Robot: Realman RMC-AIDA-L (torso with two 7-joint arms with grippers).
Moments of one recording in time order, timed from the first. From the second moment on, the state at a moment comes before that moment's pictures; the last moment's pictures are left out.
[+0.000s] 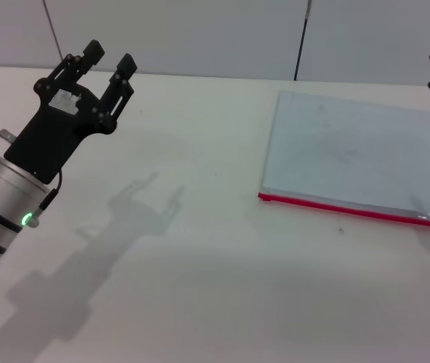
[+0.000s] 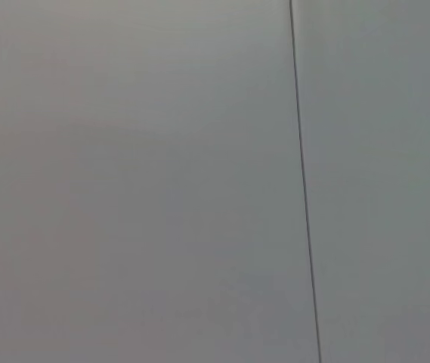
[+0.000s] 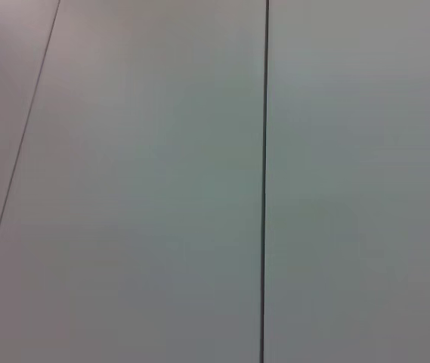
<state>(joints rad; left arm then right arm) -0.55 -2.02 0.14 -0.10 1.56 1.56 -0.35 0.50 2.04 0.27 0.17 -1.88 -1.58 0.12</state>
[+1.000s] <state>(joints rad) -0.55 -2.02 0.14 -0.10 1.56 1.56 -0.35 0.51 2.04 0.28 0.17 -1.88 -1.60 0.12</state>
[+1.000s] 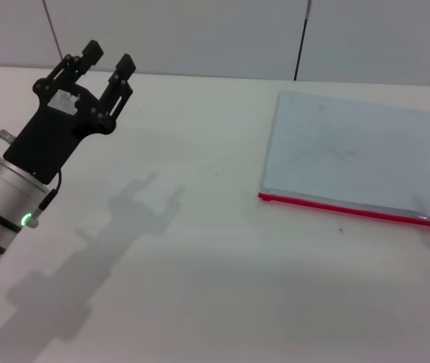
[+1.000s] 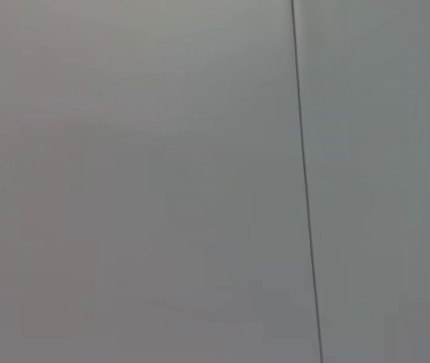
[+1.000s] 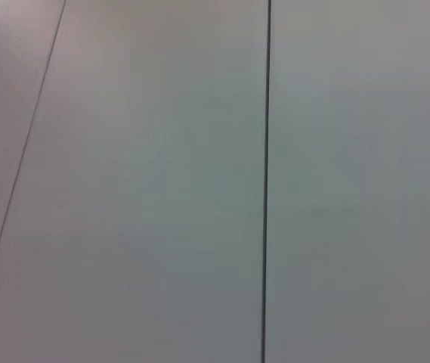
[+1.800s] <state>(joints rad) -0.55 -2.02 0.14 -0.10 1.55 1.57 -0.35 0.54 2.04 0.29 0.16 -1.85 -1.51 0.21</state>
